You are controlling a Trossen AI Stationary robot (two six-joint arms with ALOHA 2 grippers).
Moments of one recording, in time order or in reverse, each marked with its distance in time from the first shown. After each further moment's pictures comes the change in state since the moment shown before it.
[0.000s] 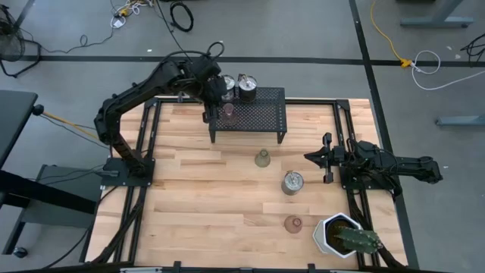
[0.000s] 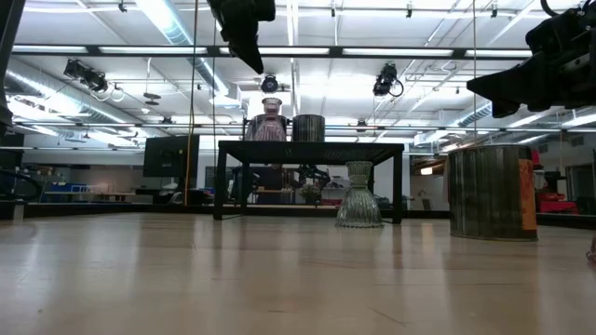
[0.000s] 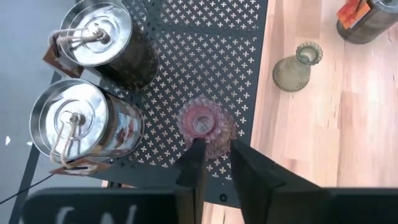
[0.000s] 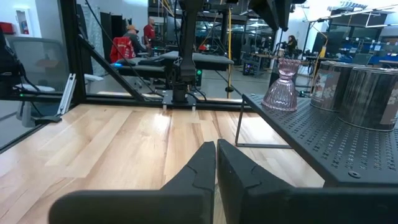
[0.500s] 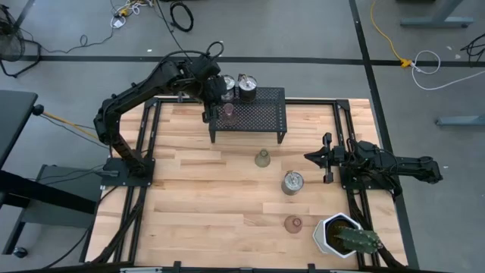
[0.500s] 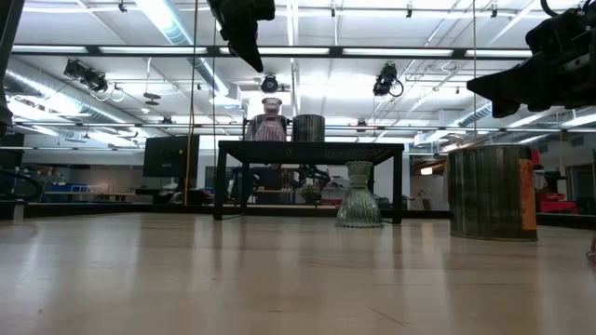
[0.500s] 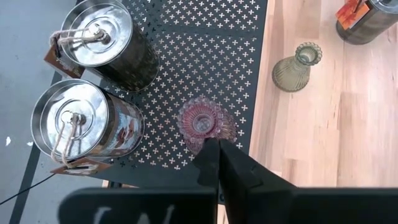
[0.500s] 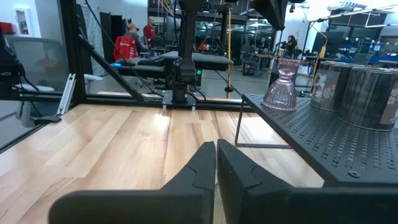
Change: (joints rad) left arm 0.000 -0.004 0.000 0.000 0.000 0.000; right arm 0.000 0.000 0.000 0.000 0.000 0.000
